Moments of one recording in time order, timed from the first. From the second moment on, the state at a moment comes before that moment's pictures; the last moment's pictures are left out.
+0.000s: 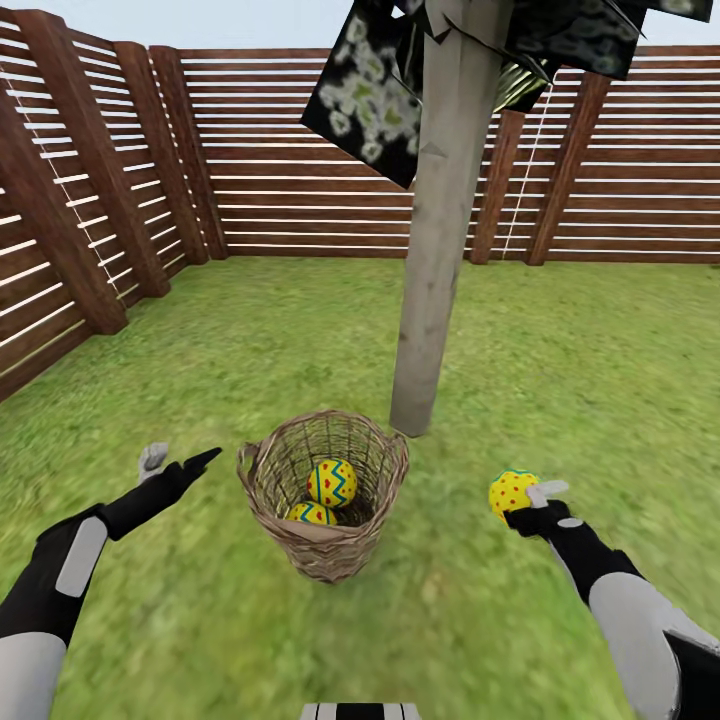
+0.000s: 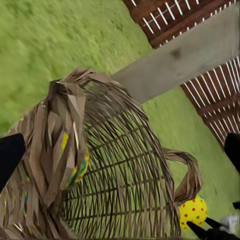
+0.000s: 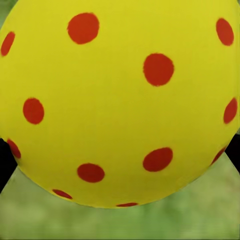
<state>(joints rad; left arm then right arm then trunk) -0.60 0.23 0.35 -0.94 0.57 0.64 -0.75 -0.84 -0.16 -0.42 -0.33 0.65 0.07 0.16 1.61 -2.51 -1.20</state>
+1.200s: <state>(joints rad) -0.58 0.23 0.45 -0.93 0.56 0.64 -0.94 -0.85 -0.04 -0.20 -0.32 0.70 0.04 0.05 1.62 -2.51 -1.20</state>
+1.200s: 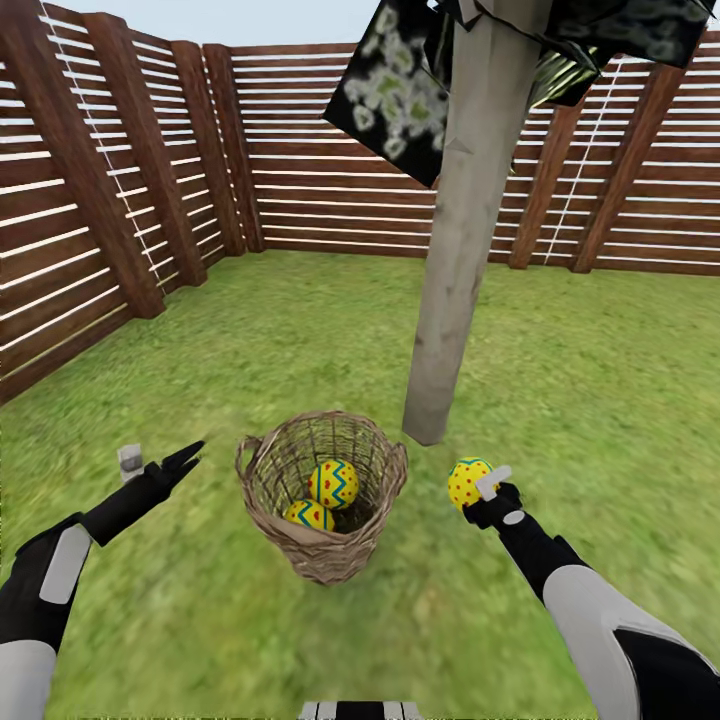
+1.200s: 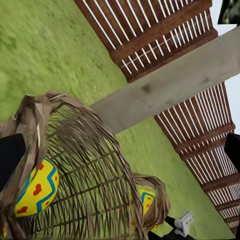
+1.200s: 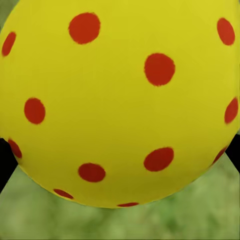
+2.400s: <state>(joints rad) -0.58 0.23 0.48 -0.91 0.56 0.64 -0.94 -1.02 0.03 -0.20 -0.18 0.69 0.19 -0.07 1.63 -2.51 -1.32</state>
